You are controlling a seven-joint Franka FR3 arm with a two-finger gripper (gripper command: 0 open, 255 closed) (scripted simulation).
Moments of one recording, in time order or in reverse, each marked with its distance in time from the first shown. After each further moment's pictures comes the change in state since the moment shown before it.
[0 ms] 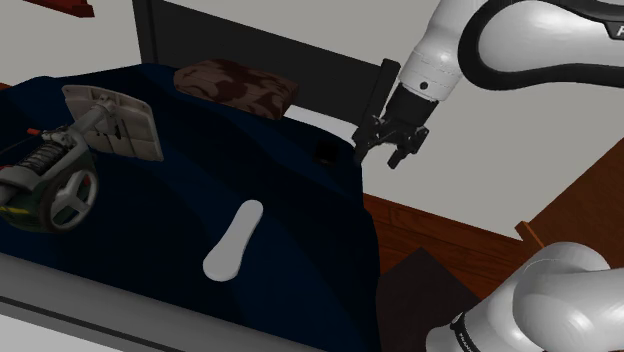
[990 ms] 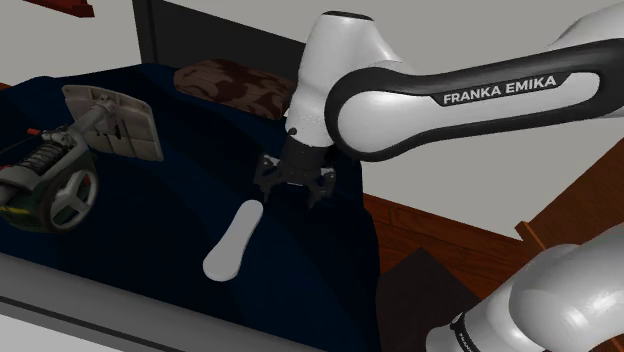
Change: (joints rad) arm -0.064 0.472 0.393 0.178 -0.072 0.271 0.618
